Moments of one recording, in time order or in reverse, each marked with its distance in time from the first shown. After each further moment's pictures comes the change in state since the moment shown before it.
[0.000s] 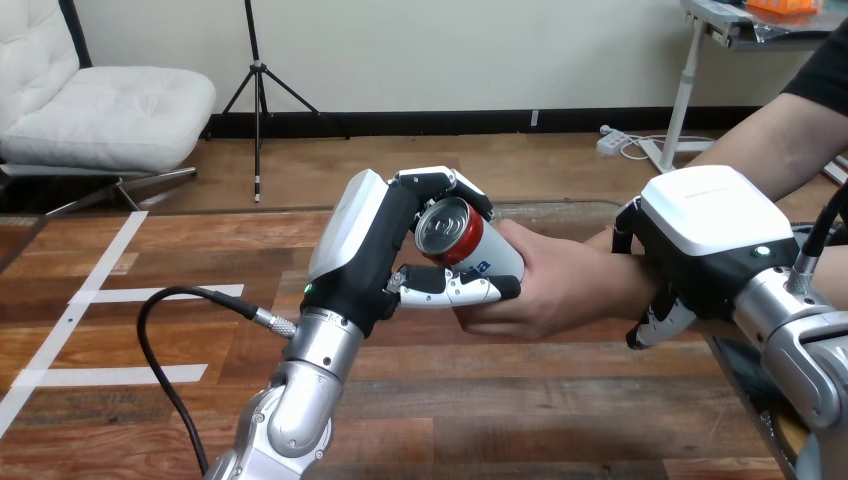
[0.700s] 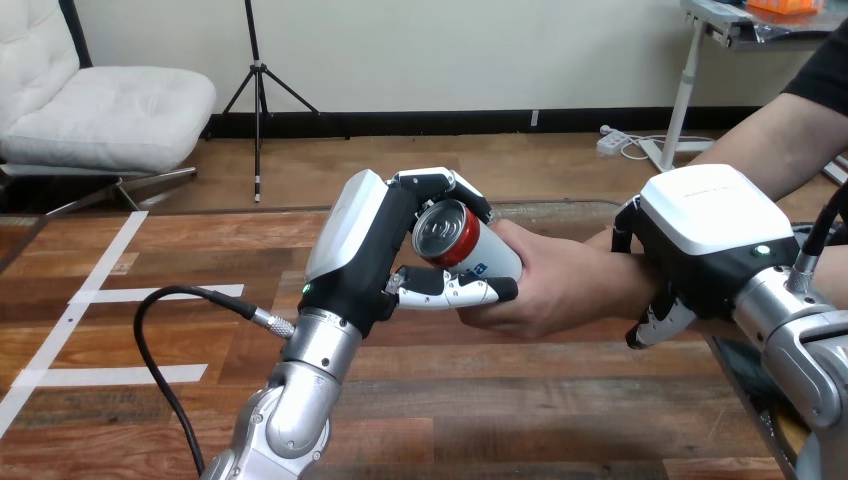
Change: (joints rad) left arm 0.001 0.016 -0.001 0.000 0.020 -0.004 0.010; right arm 0.000 0.000 -0.002 -0.005 0.000 -0.002 0.005
